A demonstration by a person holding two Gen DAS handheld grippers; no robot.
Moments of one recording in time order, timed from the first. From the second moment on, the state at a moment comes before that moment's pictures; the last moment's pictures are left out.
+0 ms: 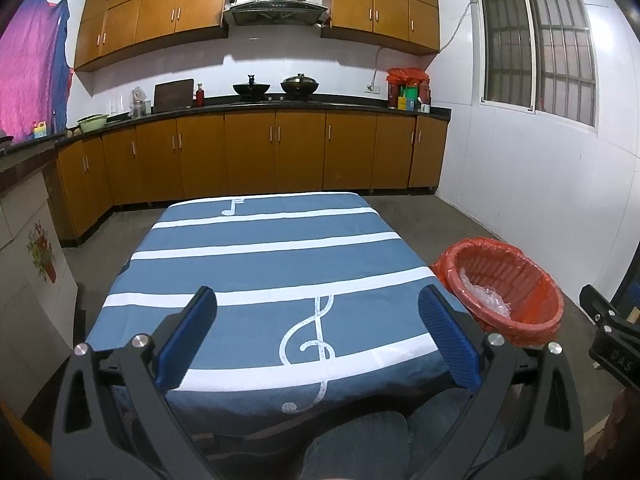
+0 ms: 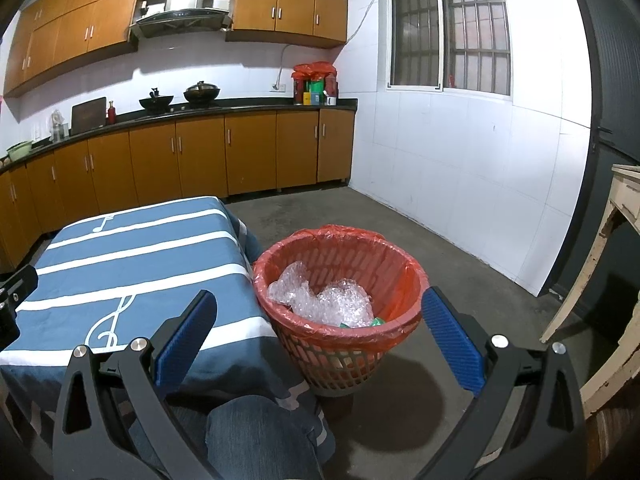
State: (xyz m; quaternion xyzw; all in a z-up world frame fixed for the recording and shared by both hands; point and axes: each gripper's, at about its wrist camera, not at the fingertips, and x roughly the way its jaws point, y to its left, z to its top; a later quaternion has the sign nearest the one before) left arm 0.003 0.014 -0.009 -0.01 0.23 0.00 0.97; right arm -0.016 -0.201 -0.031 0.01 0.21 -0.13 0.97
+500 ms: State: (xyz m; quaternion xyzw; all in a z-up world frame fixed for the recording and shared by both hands) left arm -0.003 0.009 -0.011 -0.01 0.22 -0.01 0.97; right arm -0.022 -0.201 -0.031 0.02 0.21 -0.13 0.97
